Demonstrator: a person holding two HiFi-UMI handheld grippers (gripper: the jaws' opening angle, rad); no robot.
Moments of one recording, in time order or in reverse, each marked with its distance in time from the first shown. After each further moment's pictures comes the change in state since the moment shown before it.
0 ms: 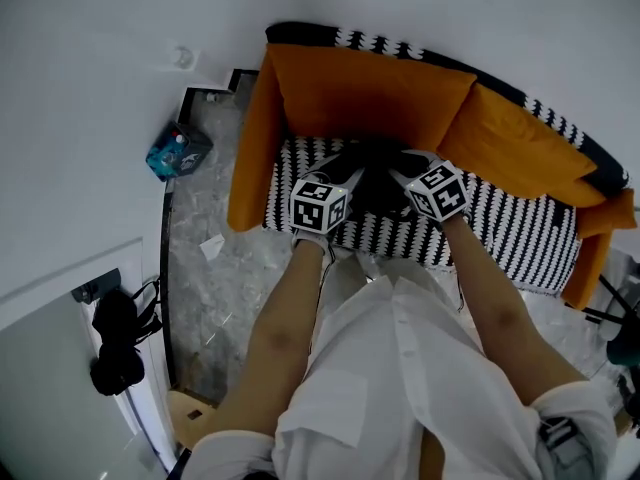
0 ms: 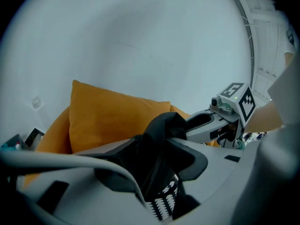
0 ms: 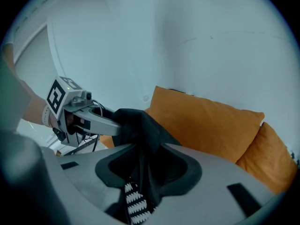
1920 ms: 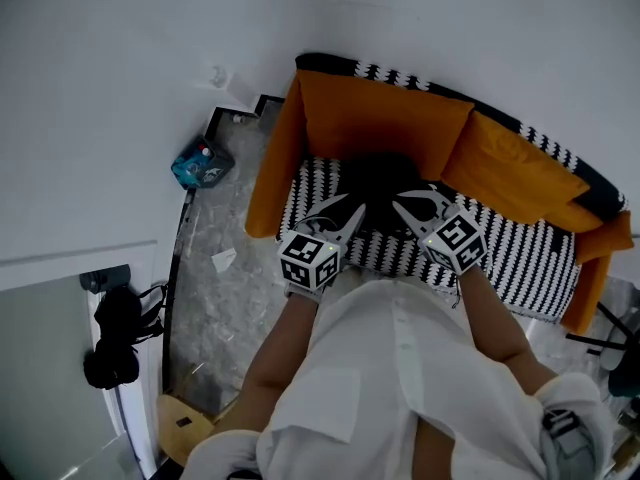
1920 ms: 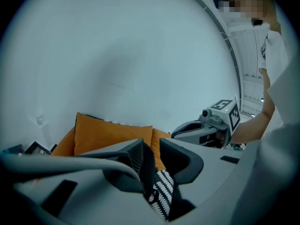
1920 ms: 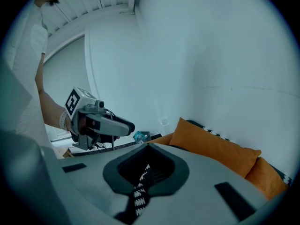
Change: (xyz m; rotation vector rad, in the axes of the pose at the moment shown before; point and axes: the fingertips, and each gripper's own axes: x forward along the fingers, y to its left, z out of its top) left arm -0.139 -0.089 0.040 0.062 -0.248 -0.042; right arm -0.117 0.108 0.050 -0.198 -0.261 0.132
